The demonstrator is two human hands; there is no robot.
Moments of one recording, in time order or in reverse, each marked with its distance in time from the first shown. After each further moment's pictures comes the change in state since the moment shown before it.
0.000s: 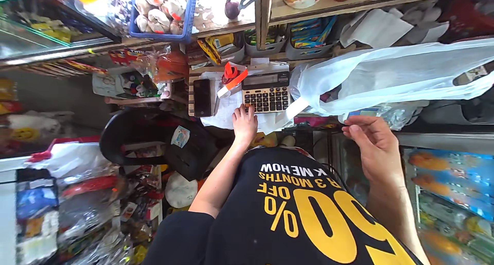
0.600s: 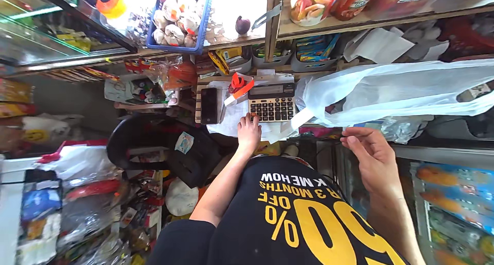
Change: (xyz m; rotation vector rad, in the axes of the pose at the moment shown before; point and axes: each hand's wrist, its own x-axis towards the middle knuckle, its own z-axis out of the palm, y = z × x) left_hand 0.000 -0.004 -0.008 -0.045 -0.078 -0.026; right_hand 0.000 -0.006 0.017 0.001 -0.017 -0.024
